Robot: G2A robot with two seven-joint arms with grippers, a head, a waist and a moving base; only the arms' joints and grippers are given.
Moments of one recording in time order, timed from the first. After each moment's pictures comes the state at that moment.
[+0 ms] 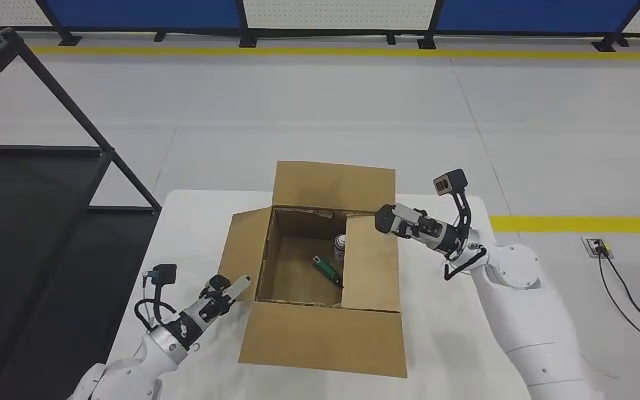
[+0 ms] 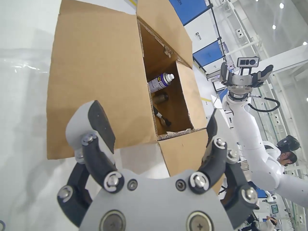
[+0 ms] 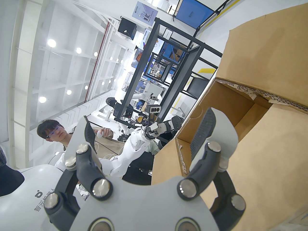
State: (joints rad) left arm 1.42 -1.03 -1.52 -1.84 0.18 -0.20 -0.41; right arm -0.65 -1.26 1.31 -1.11 0.40 -0.49 1.08
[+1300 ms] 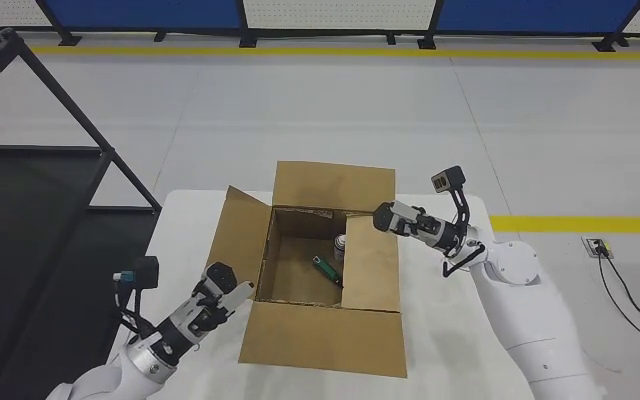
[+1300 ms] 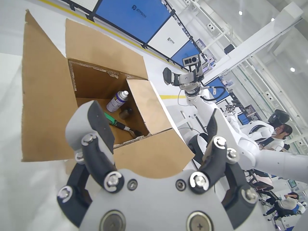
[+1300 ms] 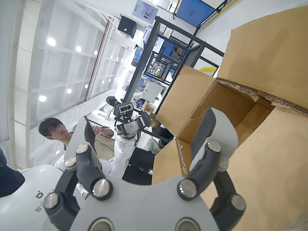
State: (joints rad) left arm 1.51 -1.03 -1.62 -2.14 0.18 -0.25 -0.45; right arm -0.63 -1.24 1.27 -1.10 0.43 -0.49 1.06
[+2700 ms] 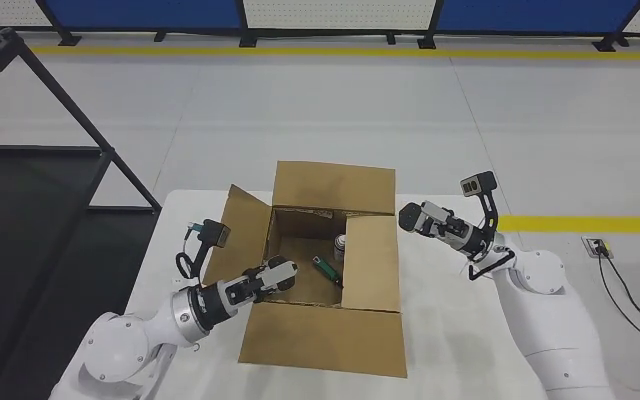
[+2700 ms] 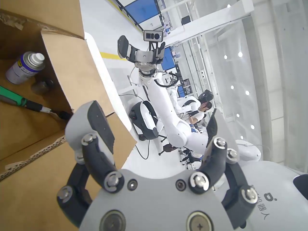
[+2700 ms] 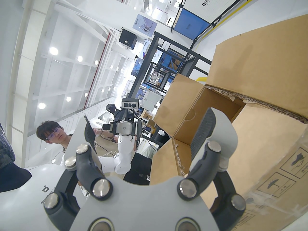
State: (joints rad) left arm 1.14 -1.03 -1.40 -1.96 -0.29 -0.06 -0.79; right arm -0.68 -1.20 1.37 -1.10 0.46 -0.52 1.10
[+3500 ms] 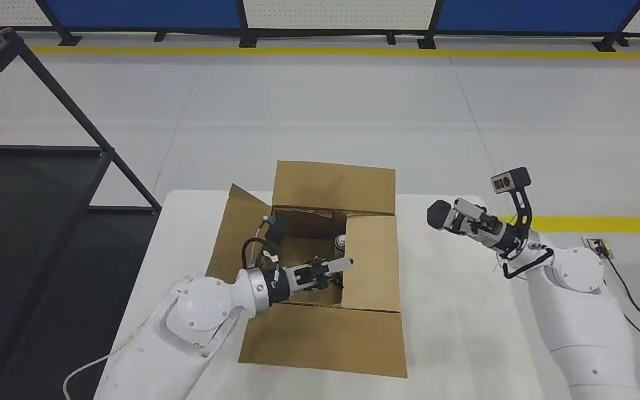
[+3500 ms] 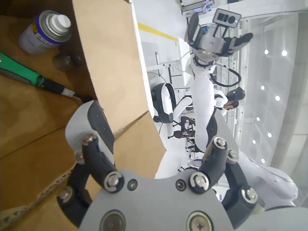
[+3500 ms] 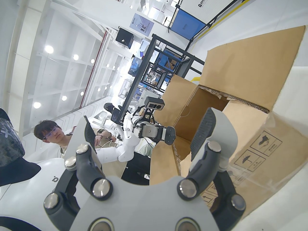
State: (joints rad) left arm 0.80 -1.11 -1.01 -1.66 -0.13 0.17 -0.73; right arm -0.66 -1.15 1.49 -1.04 0.50 -0.50 1.25
